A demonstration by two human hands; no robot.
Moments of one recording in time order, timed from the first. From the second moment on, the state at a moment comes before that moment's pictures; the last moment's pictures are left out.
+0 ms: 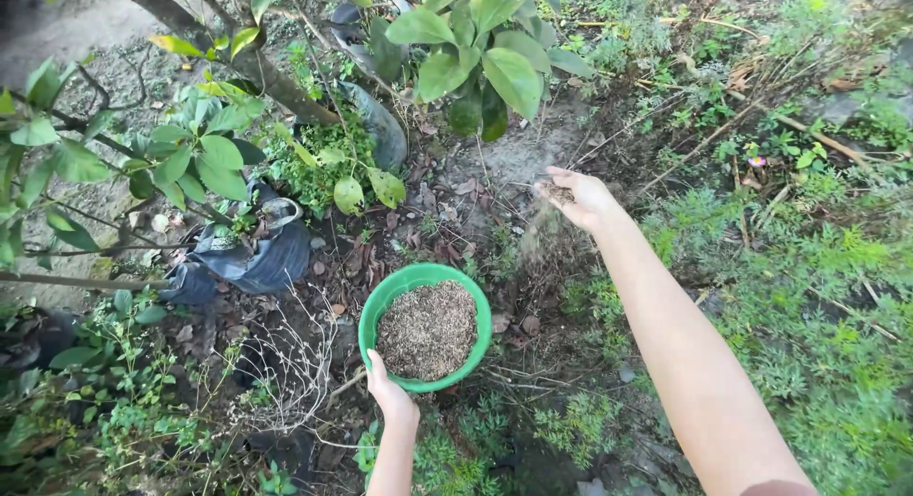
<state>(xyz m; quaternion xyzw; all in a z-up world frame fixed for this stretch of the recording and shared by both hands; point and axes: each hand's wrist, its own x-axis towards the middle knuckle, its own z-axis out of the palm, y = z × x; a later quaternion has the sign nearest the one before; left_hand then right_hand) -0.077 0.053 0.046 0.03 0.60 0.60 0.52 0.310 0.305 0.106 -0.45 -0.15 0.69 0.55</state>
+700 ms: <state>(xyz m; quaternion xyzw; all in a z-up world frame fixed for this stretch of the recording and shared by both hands) -0.093 0.053 0.029 0.03 0.58 0.63 0.52 0.324 0.359 0.112 -0.50 -0.27 0.62 0.54</state>
